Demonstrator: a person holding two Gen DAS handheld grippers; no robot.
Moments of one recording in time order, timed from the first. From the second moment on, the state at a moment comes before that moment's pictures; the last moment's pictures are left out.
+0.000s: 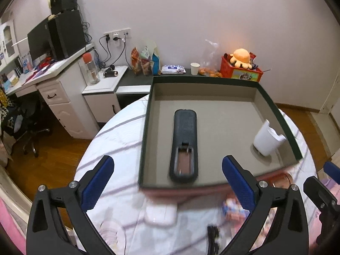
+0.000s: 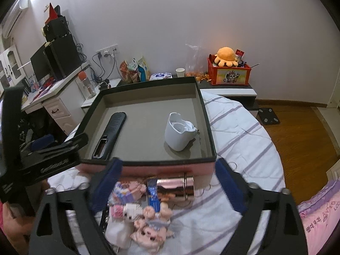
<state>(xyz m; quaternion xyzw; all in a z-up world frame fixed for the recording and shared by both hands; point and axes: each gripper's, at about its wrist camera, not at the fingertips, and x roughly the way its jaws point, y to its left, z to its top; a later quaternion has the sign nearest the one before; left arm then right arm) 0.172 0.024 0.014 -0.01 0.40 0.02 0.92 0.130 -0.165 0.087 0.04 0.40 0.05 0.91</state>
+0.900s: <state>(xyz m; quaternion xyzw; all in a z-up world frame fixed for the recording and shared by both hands) 0.059 0.028 0.013 -0.01 0.39 0.02 0.92 0.052 -0.169 0.059 0.03 0.44 0.04 0.90</state>
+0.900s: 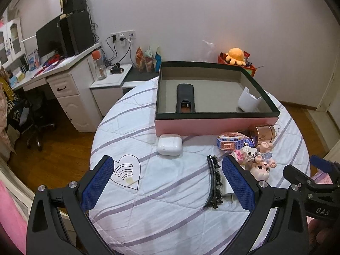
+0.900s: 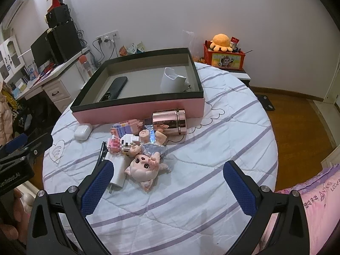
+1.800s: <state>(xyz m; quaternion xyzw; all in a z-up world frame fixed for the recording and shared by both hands) 0.083 0.042 -0.022 -0.03 0.43 0.02 0.90 0.093 -0.140 -0.008 0.00 0.49 0.03 0.87</state>
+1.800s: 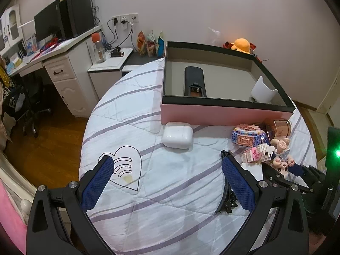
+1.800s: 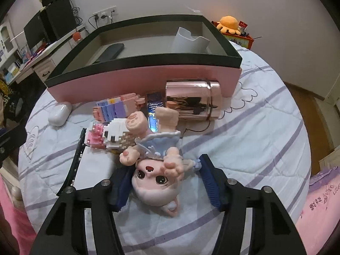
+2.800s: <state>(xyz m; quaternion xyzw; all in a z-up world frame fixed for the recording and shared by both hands) 0.158 0.057 0.010 -0.05 0.38 0.05 0.92 0.180 -0.114 0.075 -0.01 0.41 0.10 0.91</state>
